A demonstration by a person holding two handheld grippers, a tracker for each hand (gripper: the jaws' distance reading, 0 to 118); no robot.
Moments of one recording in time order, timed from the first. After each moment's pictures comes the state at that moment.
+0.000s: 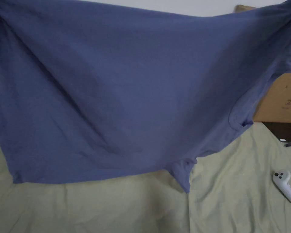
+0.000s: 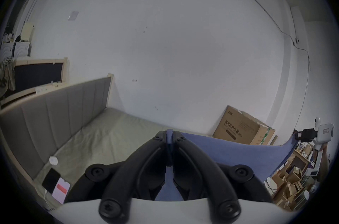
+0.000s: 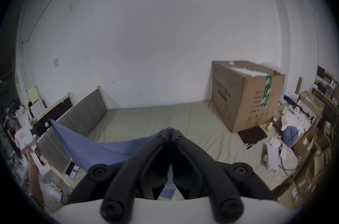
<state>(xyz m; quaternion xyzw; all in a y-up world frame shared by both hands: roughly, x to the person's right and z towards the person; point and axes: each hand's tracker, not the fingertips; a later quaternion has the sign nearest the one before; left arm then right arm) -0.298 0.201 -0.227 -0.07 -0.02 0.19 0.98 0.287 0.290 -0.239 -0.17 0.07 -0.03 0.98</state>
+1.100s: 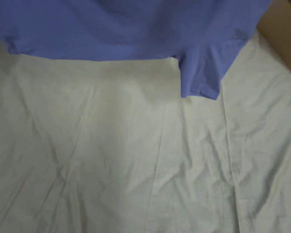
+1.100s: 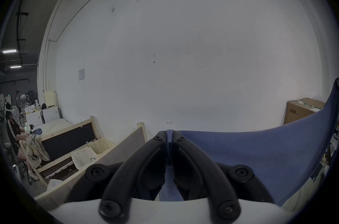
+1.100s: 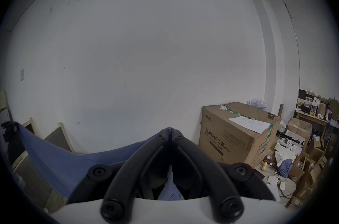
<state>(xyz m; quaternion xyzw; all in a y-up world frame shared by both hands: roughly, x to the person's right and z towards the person) -0.279 0.316 -0.536 -0.04 0.18 -0.02 0.98 0.158 0.380 -0.555 -0.05 -0.08 0.00 1.00</state>
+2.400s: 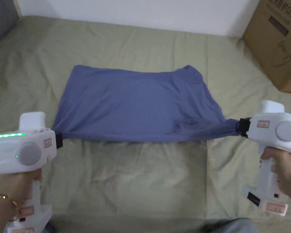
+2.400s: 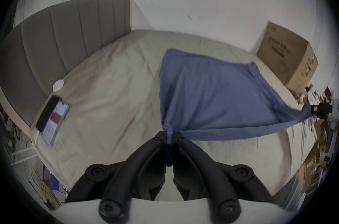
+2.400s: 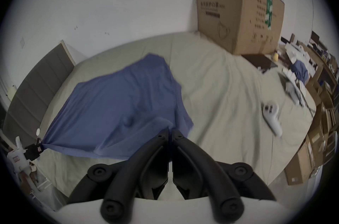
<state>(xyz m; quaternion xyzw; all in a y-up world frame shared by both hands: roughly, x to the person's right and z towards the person) -0.245 -0.164 -0.209 -0.37 0.08 0.09 0.92 0.270 -0.109 -0.291 -0.38 -0.01 -0.06 0.92</state>
